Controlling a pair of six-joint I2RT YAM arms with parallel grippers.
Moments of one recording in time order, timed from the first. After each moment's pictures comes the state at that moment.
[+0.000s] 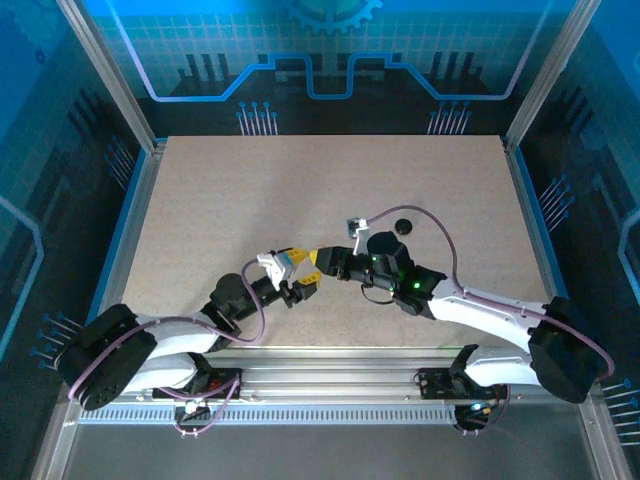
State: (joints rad) left arm -0.70 1.24 0.16 1.14 0.23 -0.06; right arm 0.84 1.24 0.66 0.23 -0.14 0.88
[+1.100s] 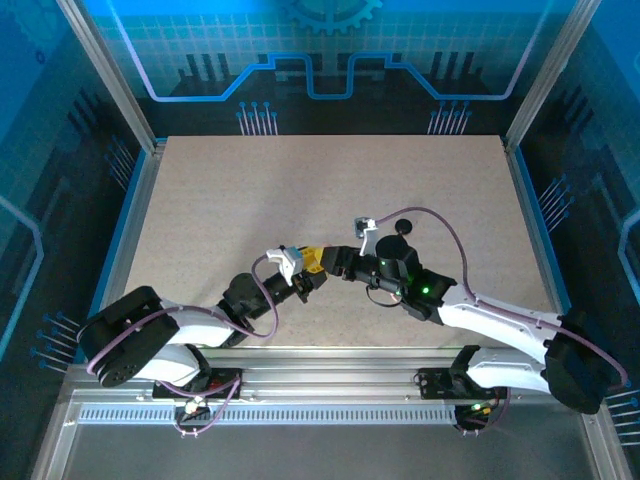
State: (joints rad) left arm -0.80 1.39 0.24 1.27 0.08 -0.12; right arm 0.85 1.15 0.64 0.22 -0.11 0.89
